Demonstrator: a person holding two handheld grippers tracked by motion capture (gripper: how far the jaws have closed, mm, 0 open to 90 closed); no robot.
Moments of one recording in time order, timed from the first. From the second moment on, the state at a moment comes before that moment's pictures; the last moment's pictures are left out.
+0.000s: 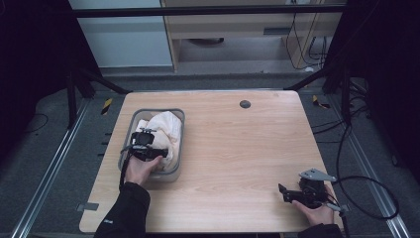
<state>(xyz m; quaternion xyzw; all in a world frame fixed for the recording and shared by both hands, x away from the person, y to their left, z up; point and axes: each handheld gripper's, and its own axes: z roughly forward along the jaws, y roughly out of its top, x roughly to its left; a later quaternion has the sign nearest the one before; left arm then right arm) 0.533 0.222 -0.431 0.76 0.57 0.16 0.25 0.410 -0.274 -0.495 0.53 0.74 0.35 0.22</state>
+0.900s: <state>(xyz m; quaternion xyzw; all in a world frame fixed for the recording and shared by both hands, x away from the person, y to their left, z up) 0.509 0.245 -0.384 0.73 0.55 0.20 0.35 0.410 -0.274 -0.495 0.52 0.74 0.35 0.22</state>
